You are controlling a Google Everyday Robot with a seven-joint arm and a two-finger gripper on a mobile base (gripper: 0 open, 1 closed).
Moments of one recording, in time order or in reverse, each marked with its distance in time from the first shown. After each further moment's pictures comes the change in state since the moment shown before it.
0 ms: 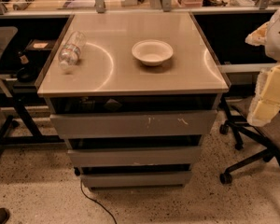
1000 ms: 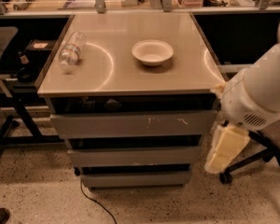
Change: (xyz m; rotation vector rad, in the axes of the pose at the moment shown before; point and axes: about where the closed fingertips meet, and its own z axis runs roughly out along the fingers) arm -0.026 0.065 0.095 -0.059 -0.096 0.004
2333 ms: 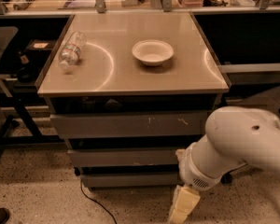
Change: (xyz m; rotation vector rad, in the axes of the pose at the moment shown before) arm 0.006 0.102 0.170 -0.248 -0.042 0.063
